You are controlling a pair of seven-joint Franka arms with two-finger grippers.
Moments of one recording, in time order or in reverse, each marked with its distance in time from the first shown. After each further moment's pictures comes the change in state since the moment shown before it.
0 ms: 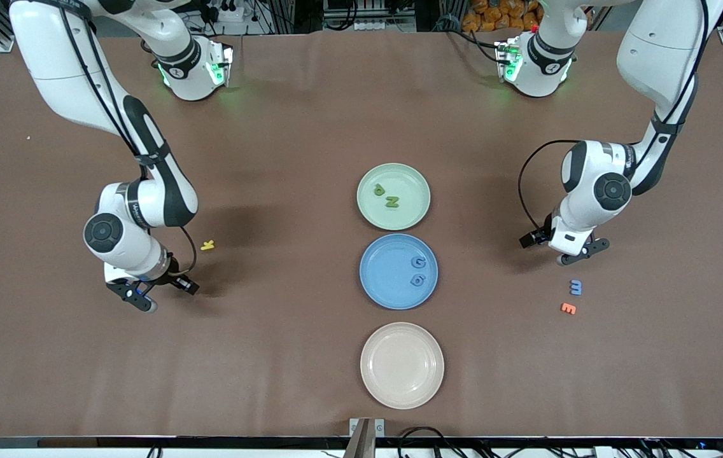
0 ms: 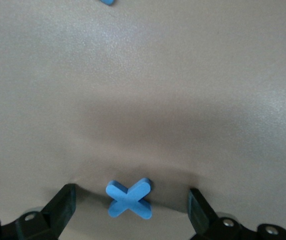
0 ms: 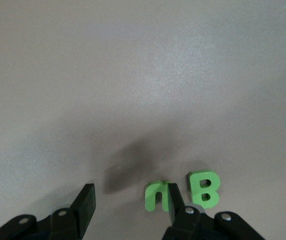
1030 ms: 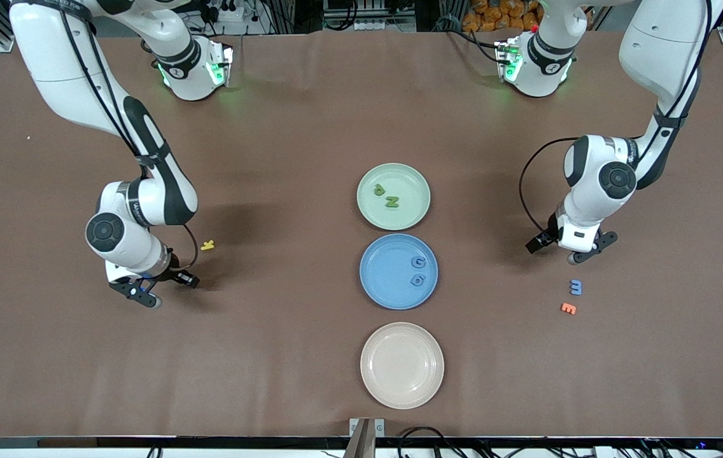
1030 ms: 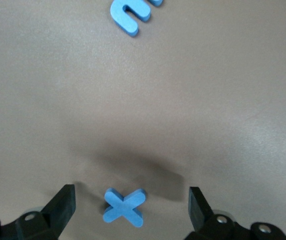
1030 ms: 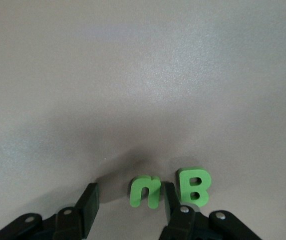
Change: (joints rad) left arm 0.005 -0.032 0.004 -0.046 0.000 0.109 -0.131; right arm -0.005 0.000 -0.001 -0.027 0.000 0.001 -0.082
